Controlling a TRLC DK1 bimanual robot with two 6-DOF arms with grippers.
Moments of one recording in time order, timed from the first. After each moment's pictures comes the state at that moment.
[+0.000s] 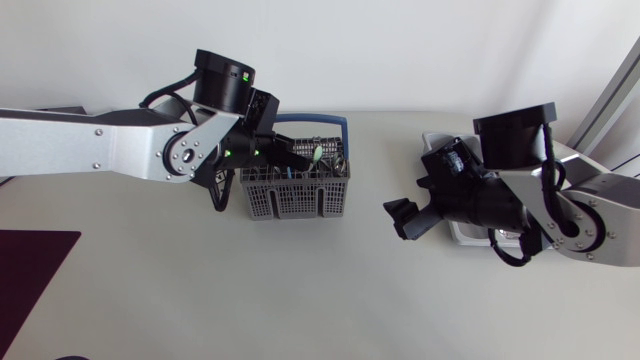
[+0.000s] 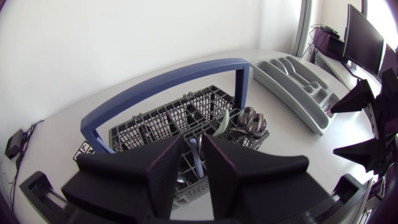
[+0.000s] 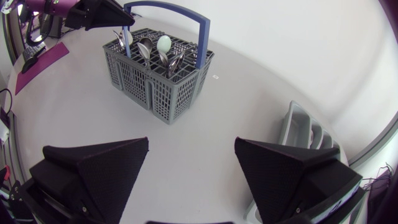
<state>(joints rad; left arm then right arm) -0.53 1.69 1.11 0.01 -0.08 0.03 0.40 1.27 0.69 -0.08 -0.05 -0.24</state>
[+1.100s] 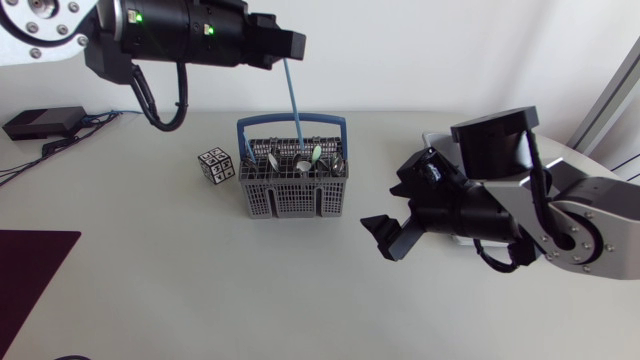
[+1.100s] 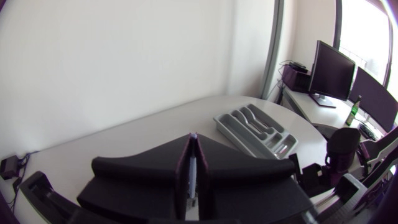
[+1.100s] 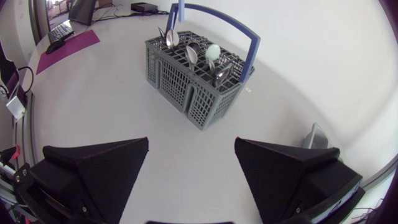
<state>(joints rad) -0.55 1.49 1.42 -0.32 0.08 -0.02 0.52 1.26 0.70 -0.11 -0.11 -0.29</state>
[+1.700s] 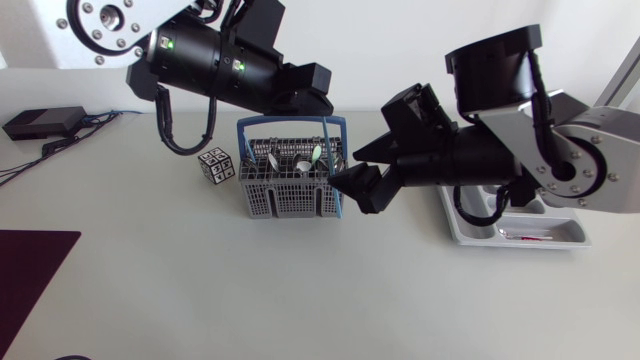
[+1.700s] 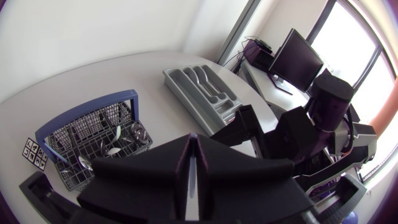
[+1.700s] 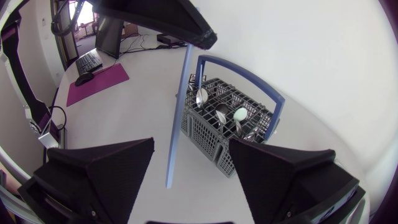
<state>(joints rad) -0.56 1.59 1.46 -0.50 0.41 -0.17 0.54 1.34 0.94 -0.17 -0.33 -0.21</state>
